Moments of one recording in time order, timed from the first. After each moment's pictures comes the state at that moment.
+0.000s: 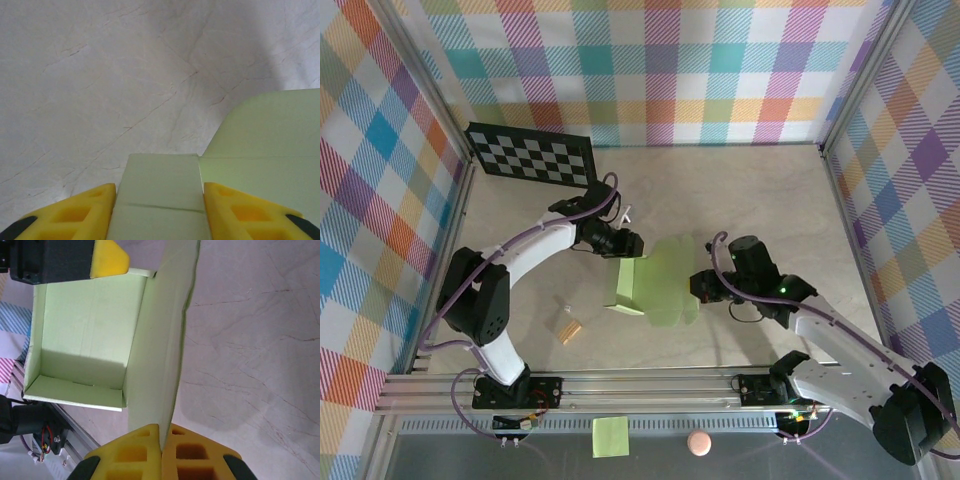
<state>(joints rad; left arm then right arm) -0.52 1.71 1.28 -0.69 0.40 -0.38 0.60 0.96 0.66 -0.46 -0.38 0.50</state>
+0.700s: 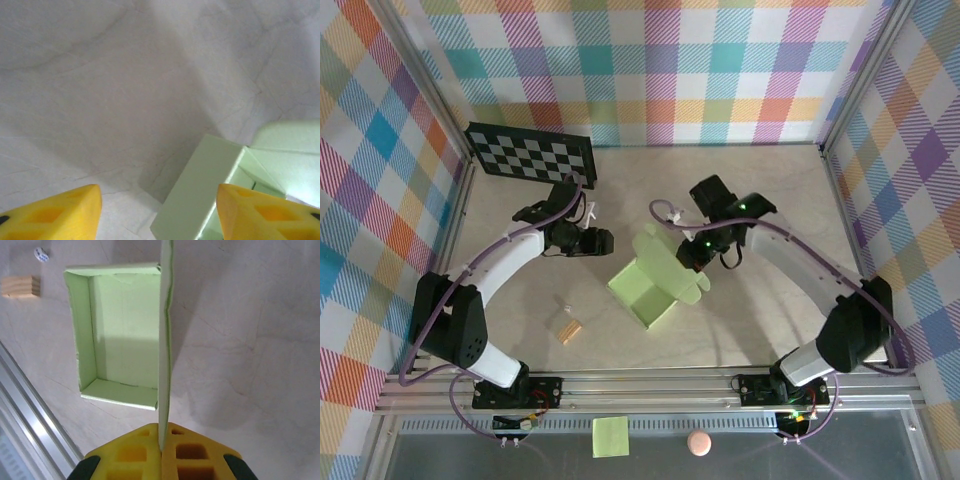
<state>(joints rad) -0.38 1.52 1.12 -0.69 0.32 -0.33 0.60 1.53 1.40 -1.09 -0.30 -0.29</state>
